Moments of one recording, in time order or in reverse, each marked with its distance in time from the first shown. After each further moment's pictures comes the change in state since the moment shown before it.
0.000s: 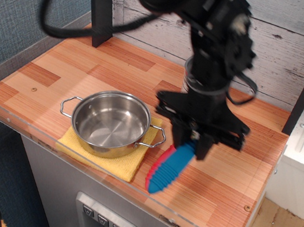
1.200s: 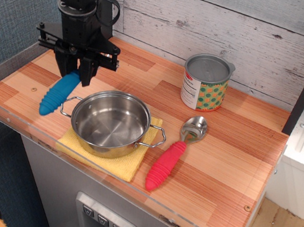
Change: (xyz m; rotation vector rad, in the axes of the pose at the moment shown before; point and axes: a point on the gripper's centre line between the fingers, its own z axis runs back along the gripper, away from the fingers) arm 0.013 0.177 0.014 0.188 0.009 0.216
